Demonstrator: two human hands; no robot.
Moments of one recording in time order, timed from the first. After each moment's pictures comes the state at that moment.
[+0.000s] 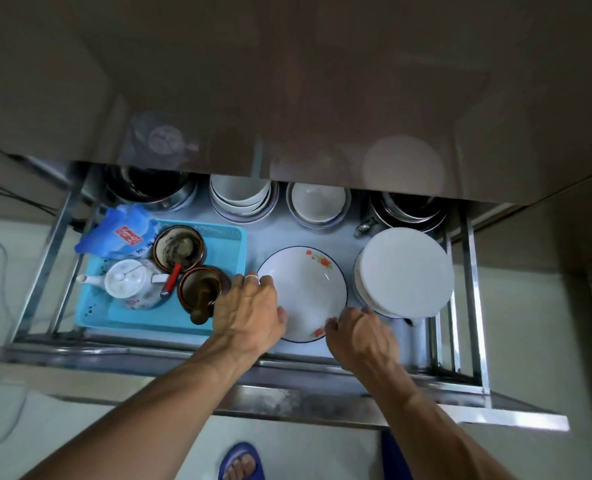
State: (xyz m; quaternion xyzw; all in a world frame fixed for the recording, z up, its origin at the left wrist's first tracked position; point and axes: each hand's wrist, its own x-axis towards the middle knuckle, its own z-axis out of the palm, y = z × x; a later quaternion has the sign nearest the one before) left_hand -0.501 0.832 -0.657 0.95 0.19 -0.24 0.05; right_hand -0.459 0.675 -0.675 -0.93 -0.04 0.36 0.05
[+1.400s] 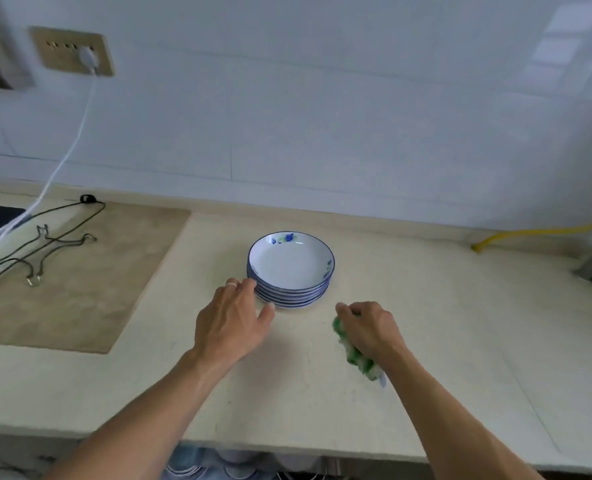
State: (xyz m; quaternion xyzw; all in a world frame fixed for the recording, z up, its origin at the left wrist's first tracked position) left_hand -0.253 0.828 -0.142 0.95 0.22 0.08 0.19; right_hand -0.167 0.632 -0.139 -0.92 -0.03 0.18 0.34
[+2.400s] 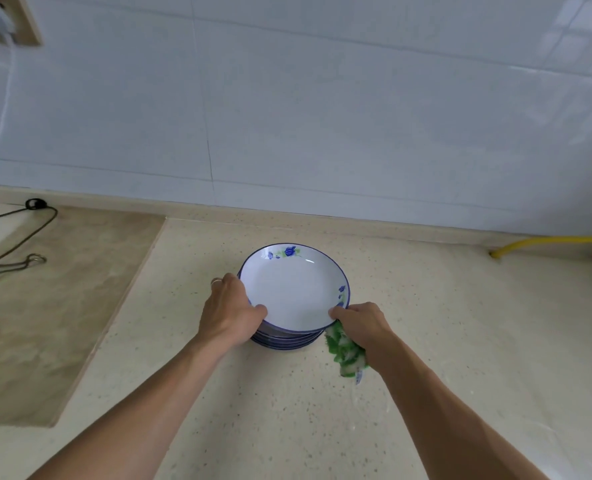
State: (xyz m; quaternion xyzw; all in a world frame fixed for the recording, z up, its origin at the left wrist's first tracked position) left_hand -0.123 0.879 -0.155 0.89 0.31 -0.01 0.34; right_hand -0.048 0.685 -0.165 -0.86 0.10 0.25 0.43
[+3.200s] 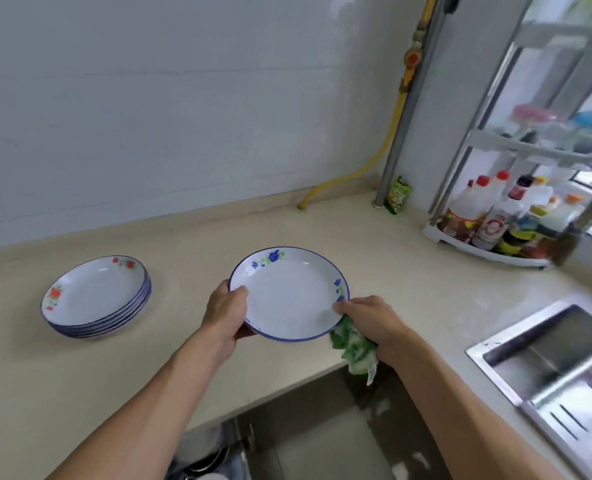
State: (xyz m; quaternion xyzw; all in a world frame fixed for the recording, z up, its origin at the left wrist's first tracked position) left_hand -0.173 0.537 -0.085 0.68 0.25 -0.06 0.69; right_hand -0.188 0.316 -0.090 -0.78 0.20 0.16 0.57
